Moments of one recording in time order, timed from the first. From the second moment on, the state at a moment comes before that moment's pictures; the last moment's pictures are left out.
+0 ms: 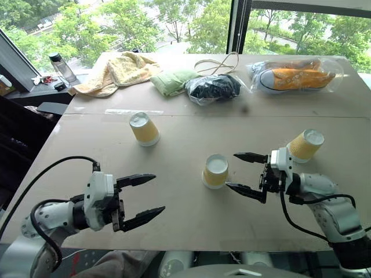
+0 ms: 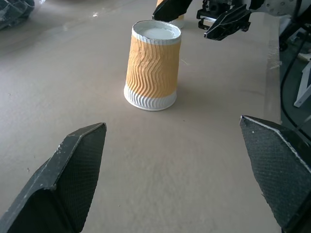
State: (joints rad) left arm 0.40 0.84 0.34 -0.44 -0.72 0.17 -1.21; right arm -0.11 -0.49 0.15 -0.29 0.47 0.24 0.99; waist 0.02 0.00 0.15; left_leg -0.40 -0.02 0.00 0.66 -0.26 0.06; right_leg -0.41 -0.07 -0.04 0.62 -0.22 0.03
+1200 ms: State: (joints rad) left arm 0.22 0.76 0.40 -0.45 -0.84 0.37 -1.07; right arm -0.55 -0.19 0.22 0.24 0.21 0.15 0.78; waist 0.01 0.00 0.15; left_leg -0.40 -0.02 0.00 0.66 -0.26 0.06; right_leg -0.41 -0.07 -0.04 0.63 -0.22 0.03
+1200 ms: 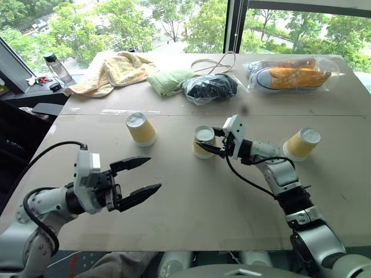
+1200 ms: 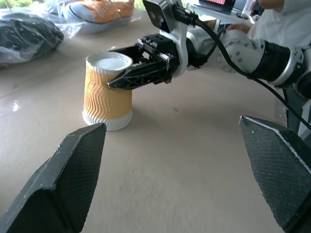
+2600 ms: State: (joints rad) left arm -0.32 0.74 0.06 -0.30 -0.72 0.50 -1.10; right arm -0.03 -0.33 -0.26 -0.37 0.15 0.19 0.33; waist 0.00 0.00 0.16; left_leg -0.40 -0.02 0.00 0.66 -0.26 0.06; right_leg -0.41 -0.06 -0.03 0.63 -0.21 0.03
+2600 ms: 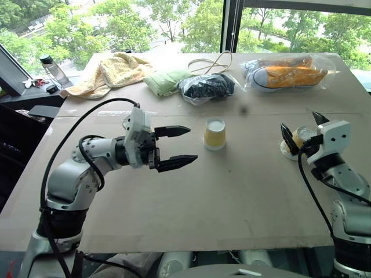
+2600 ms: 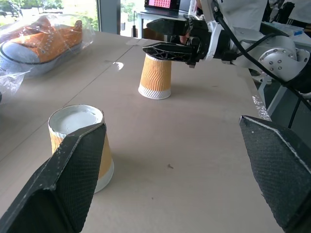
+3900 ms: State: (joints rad) left arm -0.15 0.74 0.12 -0.38 -0.67 0.42 -1.08; right arm -0.17 -0.30 -0.14 -0.27 0.29 0.29 0.35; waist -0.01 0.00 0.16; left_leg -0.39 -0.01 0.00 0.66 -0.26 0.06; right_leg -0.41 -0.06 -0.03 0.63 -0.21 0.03
